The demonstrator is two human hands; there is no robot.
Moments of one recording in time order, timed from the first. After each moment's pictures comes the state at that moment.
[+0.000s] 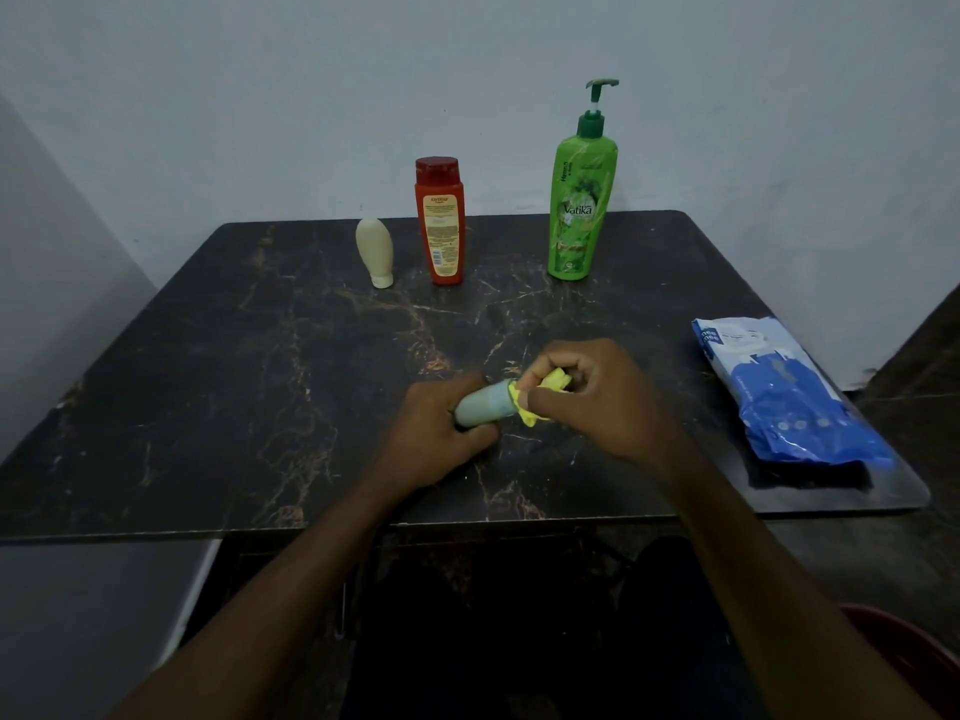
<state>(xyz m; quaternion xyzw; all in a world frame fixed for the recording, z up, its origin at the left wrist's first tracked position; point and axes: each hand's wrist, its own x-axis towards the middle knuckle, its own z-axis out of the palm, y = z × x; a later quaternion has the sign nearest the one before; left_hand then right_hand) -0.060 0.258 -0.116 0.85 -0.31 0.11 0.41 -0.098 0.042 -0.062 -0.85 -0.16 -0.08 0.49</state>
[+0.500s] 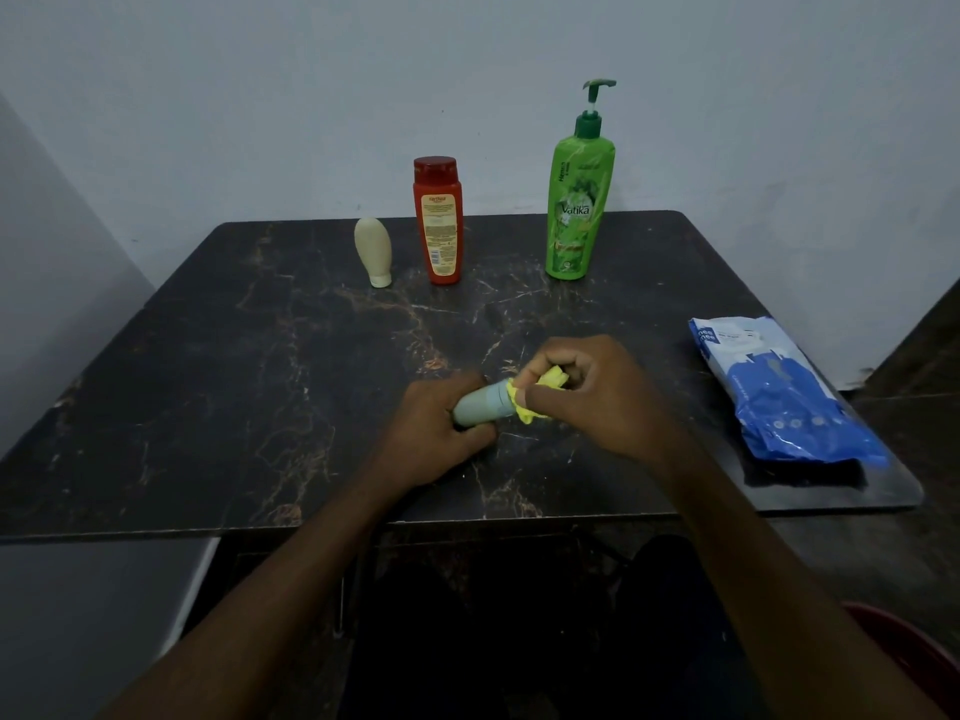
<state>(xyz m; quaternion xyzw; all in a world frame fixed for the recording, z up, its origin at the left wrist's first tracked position) -0.058 0.258 -0.114 0.86 -0.31 0.10 0.40 -0.097 0.040 -0.058 -0.86 -0.17 -0.08 0.48</state>
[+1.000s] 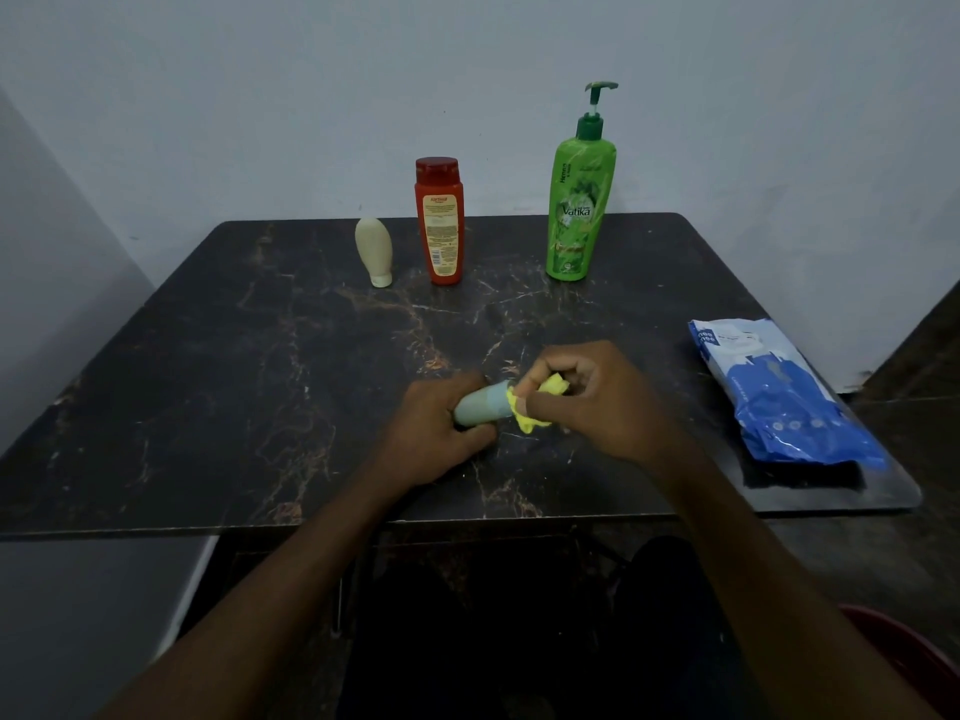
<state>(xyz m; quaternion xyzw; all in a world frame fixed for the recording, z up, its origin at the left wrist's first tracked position) -0.058 0.259 -0.115 0.86 -0.31 0.10 0.39 -0.099 0.041 -0.061 -0.85 -0.17 -0.05 0.50</state>
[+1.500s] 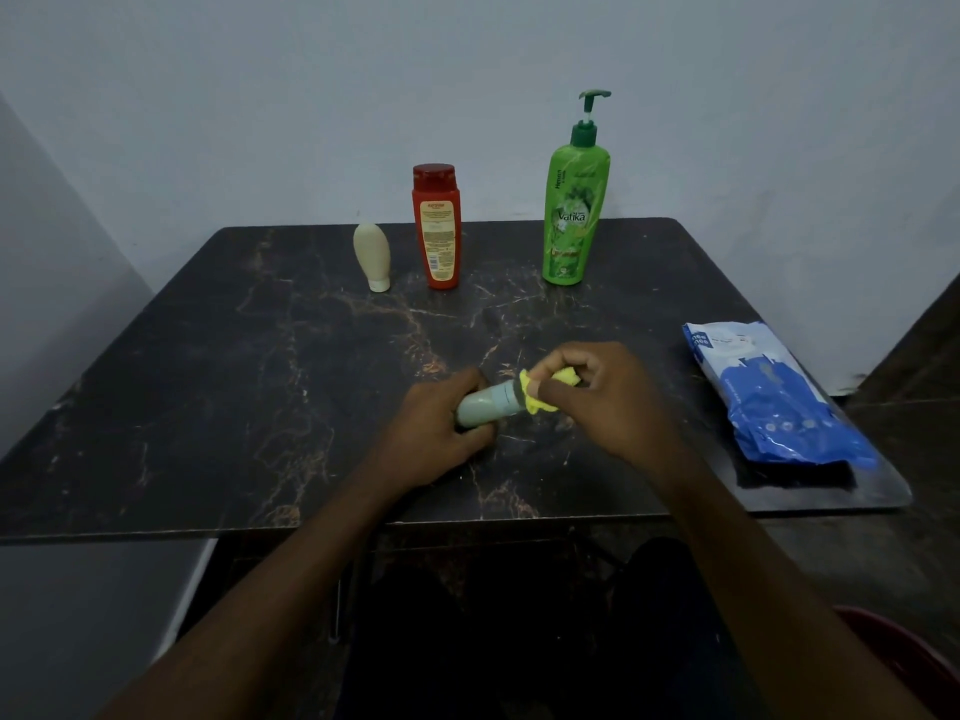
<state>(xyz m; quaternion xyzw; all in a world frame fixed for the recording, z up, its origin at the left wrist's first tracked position) -0.061 0.257 -0.109 0.88 -0.30 0.08 0.37 -0.095 0.035 -0.072 -0.85 -0.09 -0.11 0.51</state>
